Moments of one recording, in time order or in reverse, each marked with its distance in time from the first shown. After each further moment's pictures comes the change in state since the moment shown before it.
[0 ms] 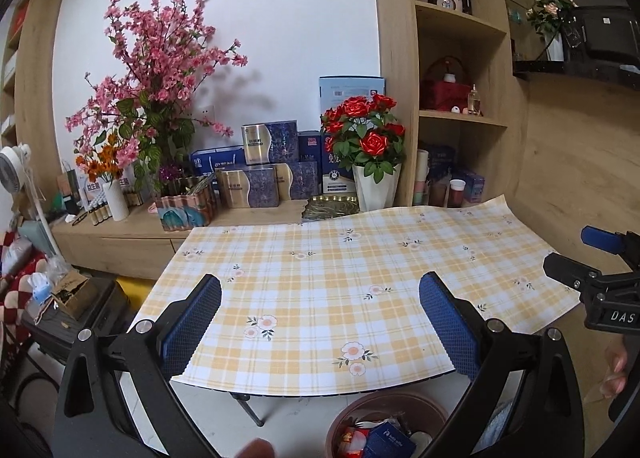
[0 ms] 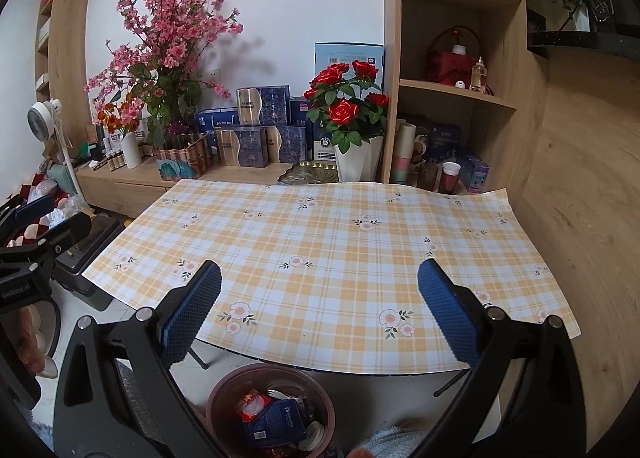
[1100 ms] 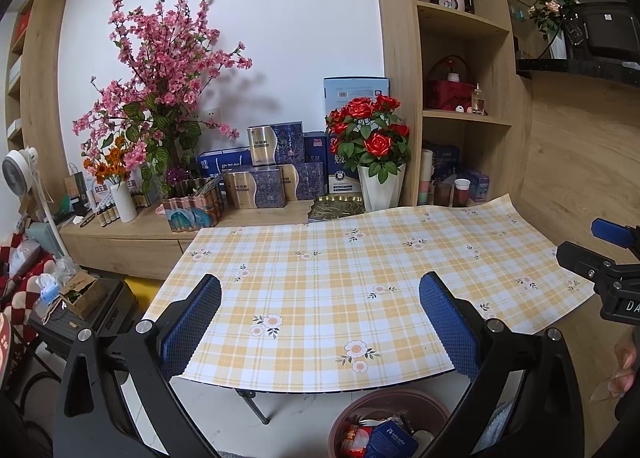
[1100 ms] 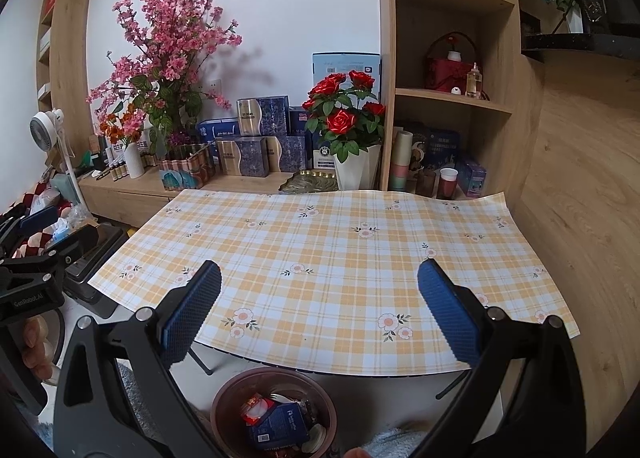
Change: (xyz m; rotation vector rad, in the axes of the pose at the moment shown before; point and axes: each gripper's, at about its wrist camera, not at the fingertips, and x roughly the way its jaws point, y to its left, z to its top) left arm -0.007 -0.002 -0.001 0.007 0.003 0.027; right arm -0.016 -0.008 0.006 0.015 -0.025 0.009
